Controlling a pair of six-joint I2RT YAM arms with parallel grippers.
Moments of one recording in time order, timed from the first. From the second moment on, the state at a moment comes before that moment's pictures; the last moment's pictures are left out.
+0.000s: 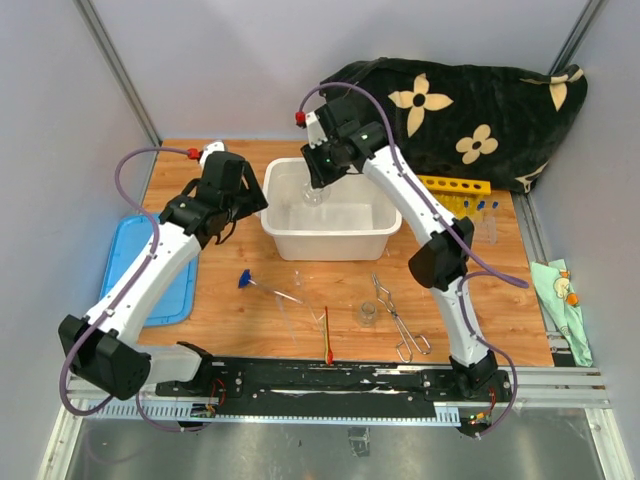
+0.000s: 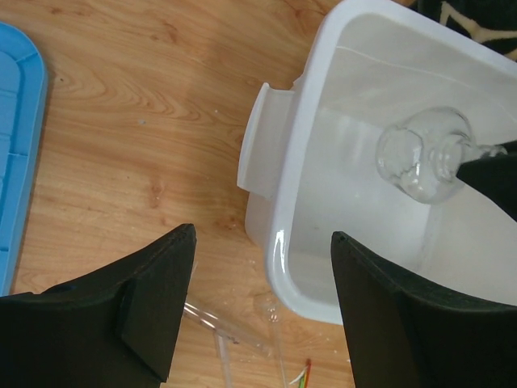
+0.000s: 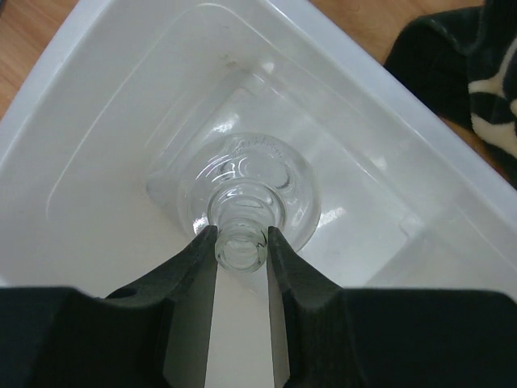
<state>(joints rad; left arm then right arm) -0.41 1.26 1.27 -0.69 -0.36 -0.66 0.63 2.24 2.50 -1.11 -0.14 -0.01</state>
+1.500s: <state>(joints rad) -0.41 1.36 1.31 -0.68 -0.31 -0.58 0.65 2.51 2.53 -1.01 -0.06 -0.04</state>
